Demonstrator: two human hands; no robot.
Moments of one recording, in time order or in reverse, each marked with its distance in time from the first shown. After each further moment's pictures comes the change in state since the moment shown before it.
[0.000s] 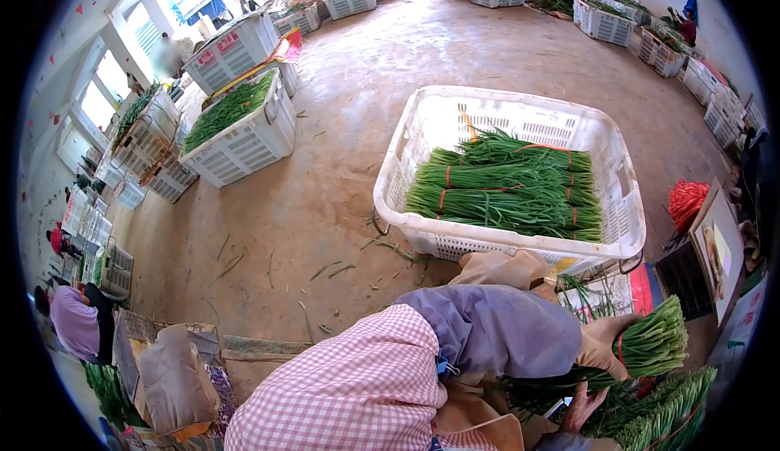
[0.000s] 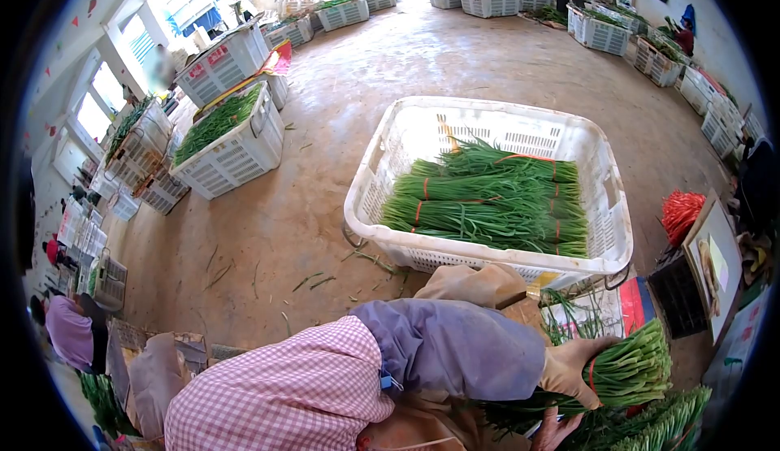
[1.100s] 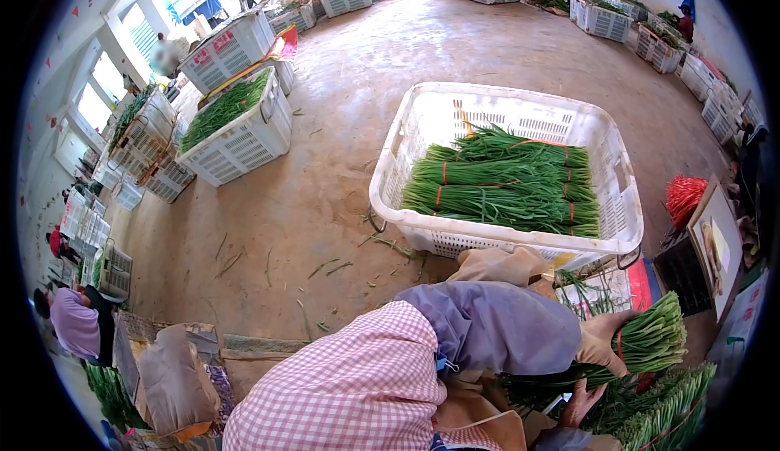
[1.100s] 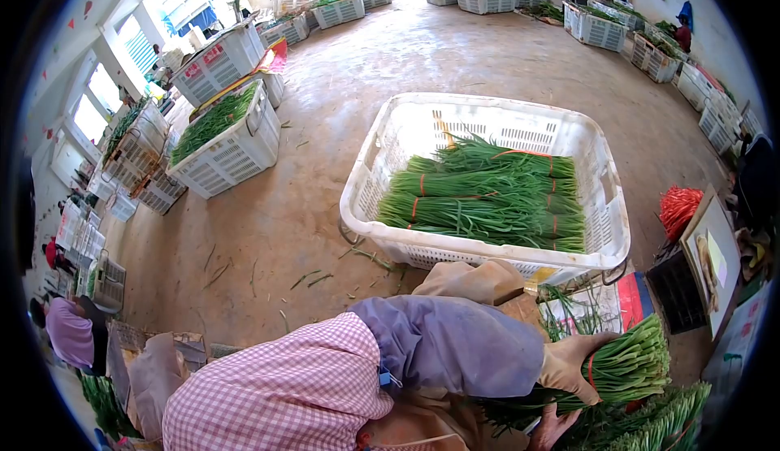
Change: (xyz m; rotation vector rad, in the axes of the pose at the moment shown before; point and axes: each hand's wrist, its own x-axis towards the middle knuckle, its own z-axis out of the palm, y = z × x) left_hand -0.002 0.005 0.000 0.037 0.009 0.008; right_hand -0.002 0.015 -0.004 0.050 0.006 0.019
